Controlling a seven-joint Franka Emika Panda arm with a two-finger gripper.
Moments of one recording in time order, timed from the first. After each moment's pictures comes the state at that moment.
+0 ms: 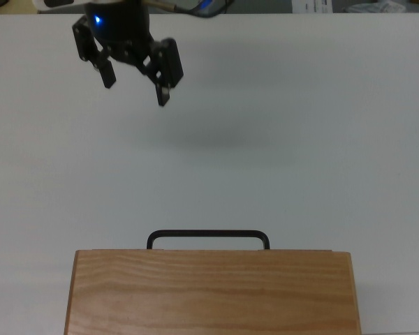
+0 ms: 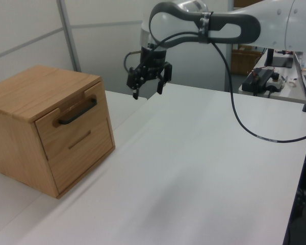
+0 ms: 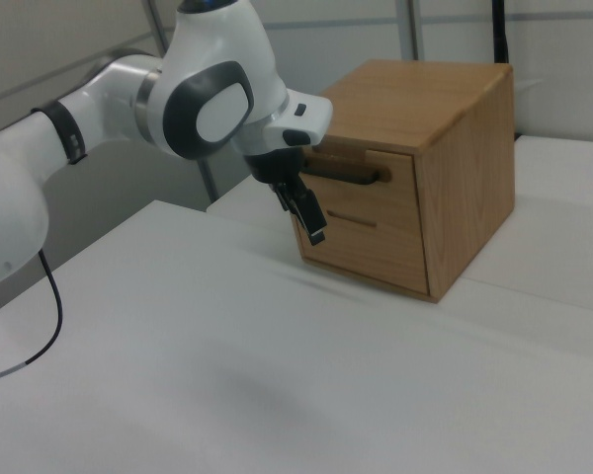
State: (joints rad) arm -0.12 0.25 0.13 -1.34 0.03 1.83 0.45
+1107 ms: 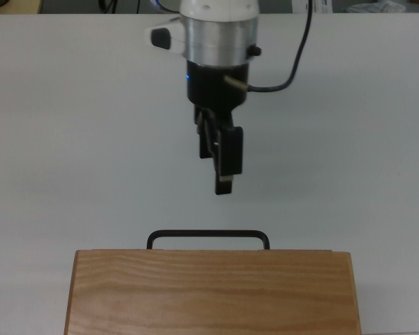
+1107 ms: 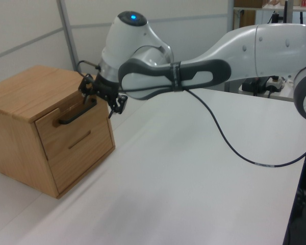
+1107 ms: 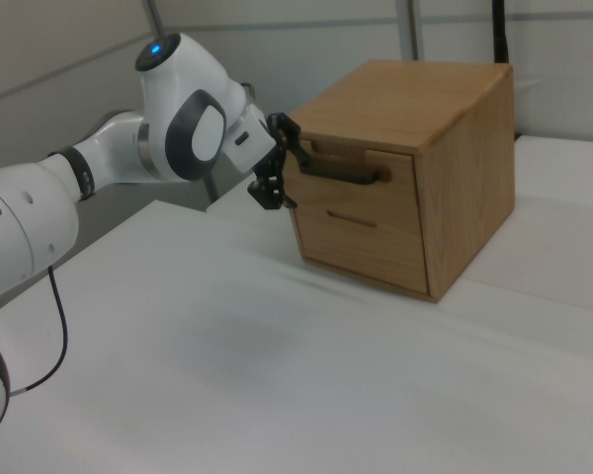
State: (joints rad) arm 0.07 0.41 0.13 -1.31 -0.19 2.29 1.57
